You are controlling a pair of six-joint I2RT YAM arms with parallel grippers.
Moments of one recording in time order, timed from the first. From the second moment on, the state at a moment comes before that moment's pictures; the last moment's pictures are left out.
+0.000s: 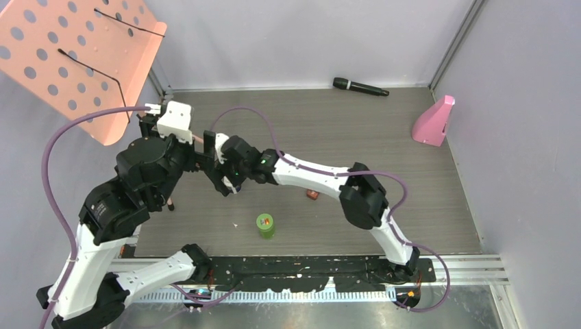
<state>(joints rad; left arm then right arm) -0.77 0.88 1.55 -0.95 -0.61 0.01 1.07 2.15 1.88 -0.35 -0.05 0.16</state>
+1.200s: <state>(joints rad) -0.70 0.90 1.05 -0.45 -0.17 -0.12 0.58 1.69 1.49 -0.39 -0.31 0.36</state>
